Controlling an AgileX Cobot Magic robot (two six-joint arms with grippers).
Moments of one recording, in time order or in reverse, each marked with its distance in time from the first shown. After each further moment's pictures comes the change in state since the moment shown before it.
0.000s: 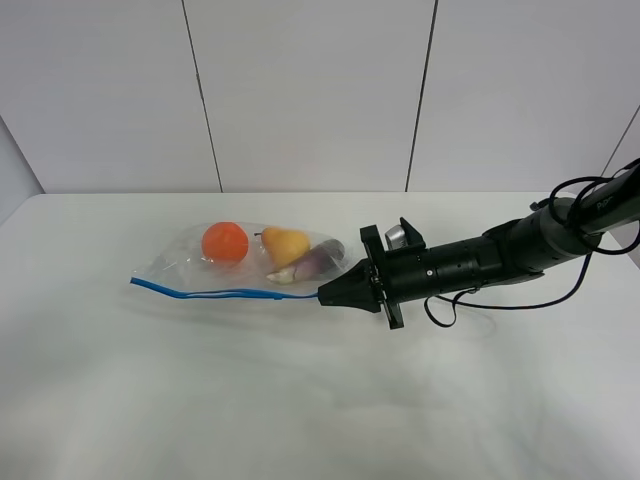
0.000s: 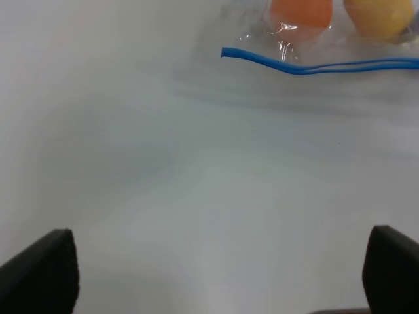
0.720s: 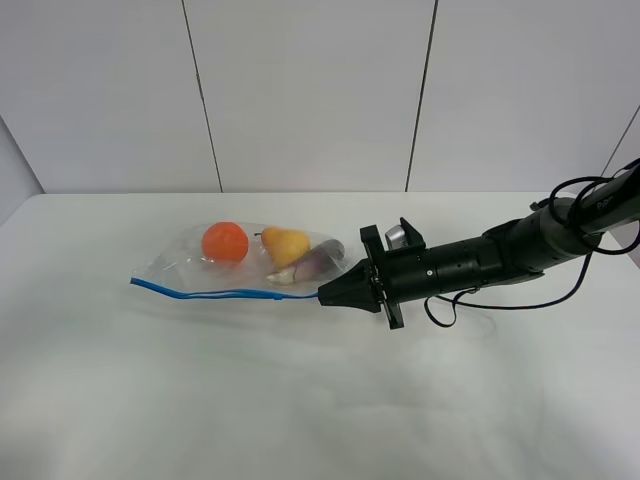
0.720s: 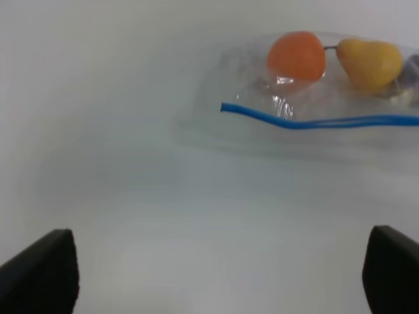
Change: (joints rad) left arm 0.000 0.243 -0.145 -0.001 -0.120 0.014; right arm 0.000 0.000 0.000 0.000 0.000 0.000
